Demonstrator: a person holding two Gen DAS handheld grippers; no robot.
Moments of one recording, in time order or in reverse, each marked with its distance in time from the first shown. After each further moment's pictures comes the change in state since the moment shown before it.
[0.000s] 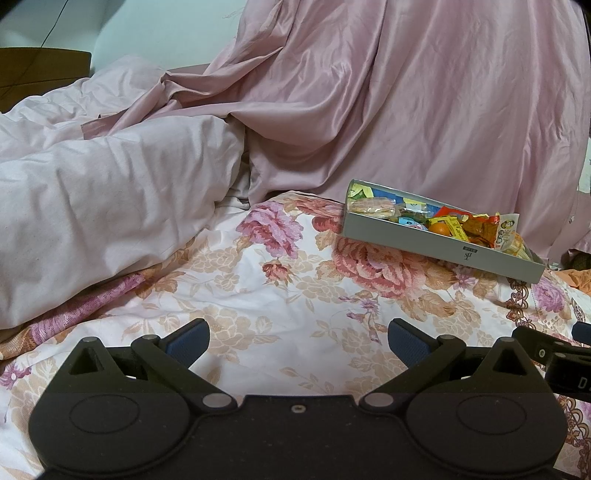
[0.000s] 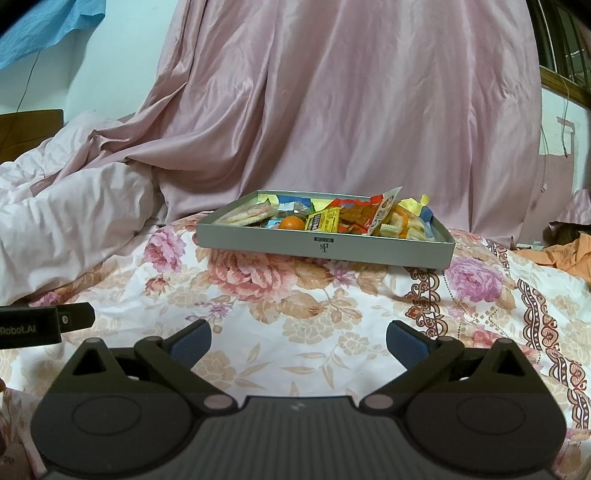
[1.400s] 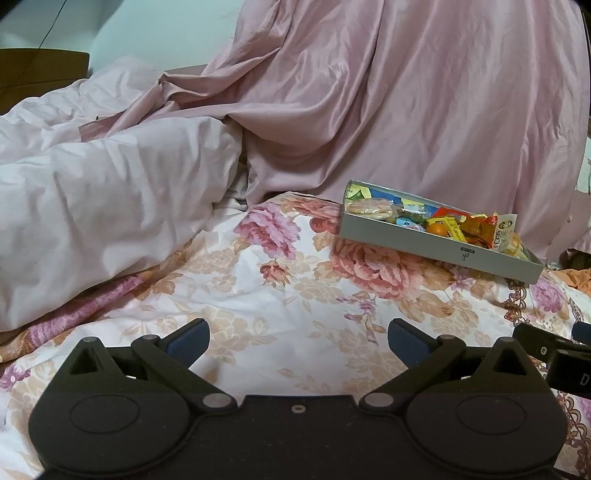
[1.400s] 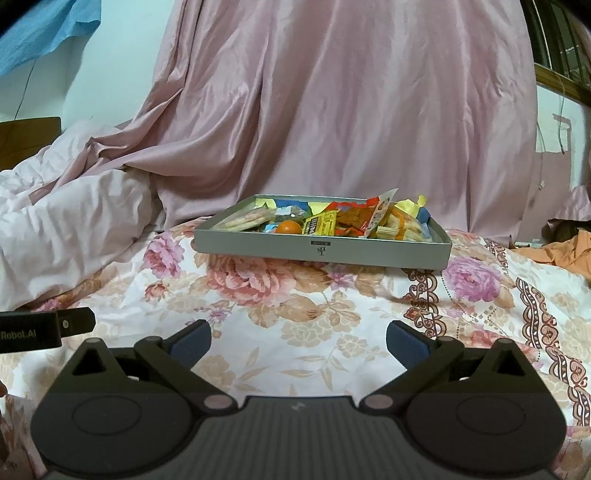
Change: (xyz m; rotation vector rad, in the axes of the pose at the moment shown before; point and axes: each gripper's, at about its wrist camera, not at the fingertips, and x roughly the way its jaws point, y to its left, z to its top) left arm 0.000 -0.002 0.000 0.000 0.000 0.002; right arm -0.002 -0.001 0.002 0.017 -0.006 -0.001
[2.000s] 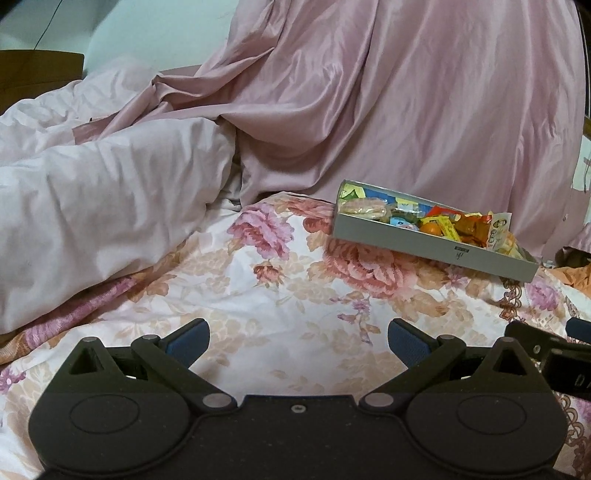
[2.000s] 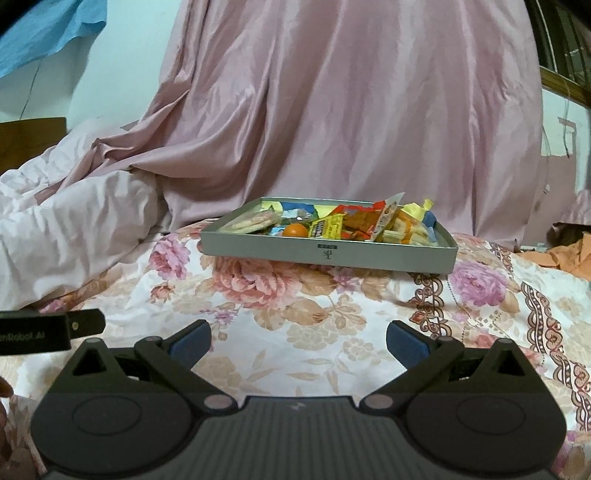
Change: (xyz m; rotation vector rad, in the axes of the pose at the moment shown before) left arm 0.000 -0.003 0.000 0.004 0.001 -0.008; right arm -0.001 0.002 0.001 -0.001 -0.008 0.012
